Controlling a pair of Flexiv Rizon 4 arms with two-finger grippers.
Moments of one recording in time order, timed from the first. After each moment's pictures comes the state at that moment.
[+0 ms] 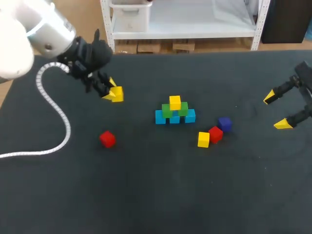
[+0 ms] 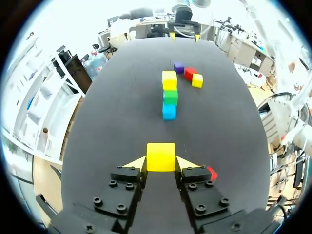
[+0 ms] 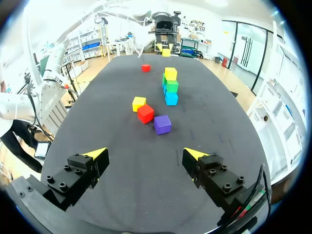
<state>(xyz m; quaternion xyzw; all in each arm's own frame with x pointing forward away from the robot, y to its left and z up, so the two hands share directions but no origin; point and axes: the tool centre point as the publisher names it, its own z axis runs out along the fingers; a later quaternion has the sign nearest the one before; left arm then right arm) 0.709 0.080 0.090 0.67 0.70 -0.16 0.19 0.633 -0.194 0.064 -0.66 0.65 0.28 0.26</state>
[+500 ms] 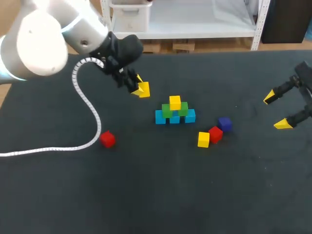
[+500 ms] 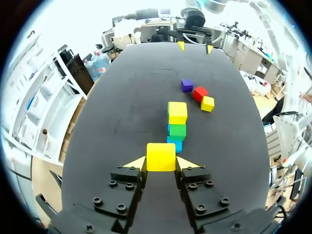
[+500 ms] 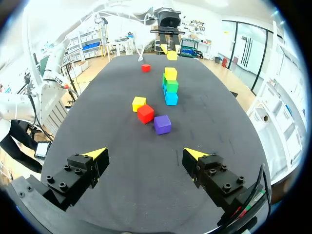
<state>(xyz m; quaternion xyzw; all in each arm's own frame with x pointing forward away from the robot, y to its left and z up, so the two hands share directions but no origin) 0.720 0.010 0.091 0.65 0.72 -0.16 0.20 0.633 -0.194 0.064 -0.66 0.65 0.28 0.26</state>
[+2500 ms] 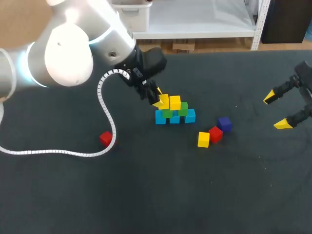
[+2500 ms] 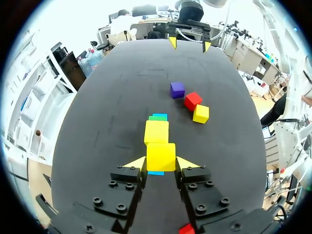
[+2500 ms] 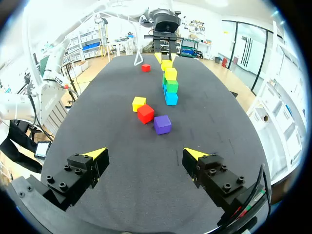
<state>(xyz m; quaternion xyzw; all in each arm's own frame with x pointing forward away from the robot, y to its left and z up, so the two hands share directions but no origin) 0.691 -0.043 0.071 0.65 0.72 -0.17 0.17 0.633 -0.194 0.064 -0.66 0.65 0.28 0.26</state>
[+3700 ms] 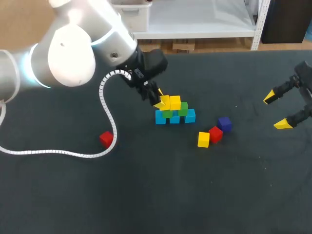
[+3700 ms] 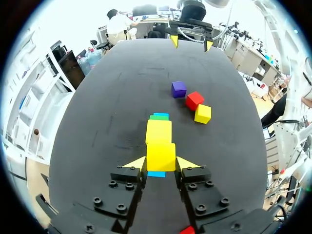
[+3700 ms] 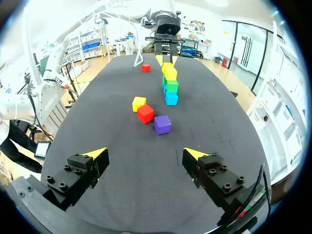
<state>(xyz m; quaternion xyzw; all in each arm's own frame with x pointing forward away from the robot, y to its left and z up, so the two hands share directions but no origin) 0.694 -0.045 0.063 0.65 0.72 -0.18 0.17 0.633 -0.194 0.064 -0.66 0.65 0.28 0.26</state>
